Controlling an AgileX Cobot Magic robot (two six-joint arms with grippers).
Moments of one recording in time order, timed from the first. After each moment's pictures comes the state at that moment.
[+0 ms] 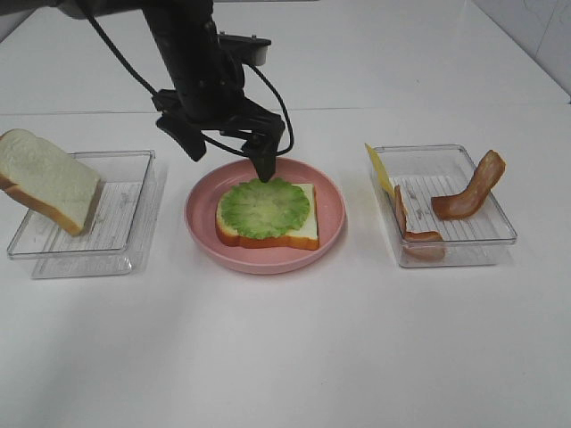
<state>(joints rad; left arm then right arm) -0.48 2.31 -2.04 -0.15 1.17 0.07 0.05 0.00 -0.45 -0.05 1.10 0.03</state>
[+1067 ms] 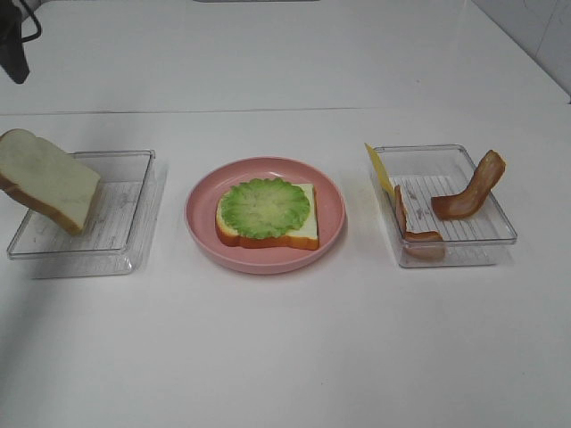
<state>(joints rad) 0.05 1.92 -1.80 -0.07 1.21 0.10 0.05 0.00 -0.45 -0.05 1.10 0.03</state>
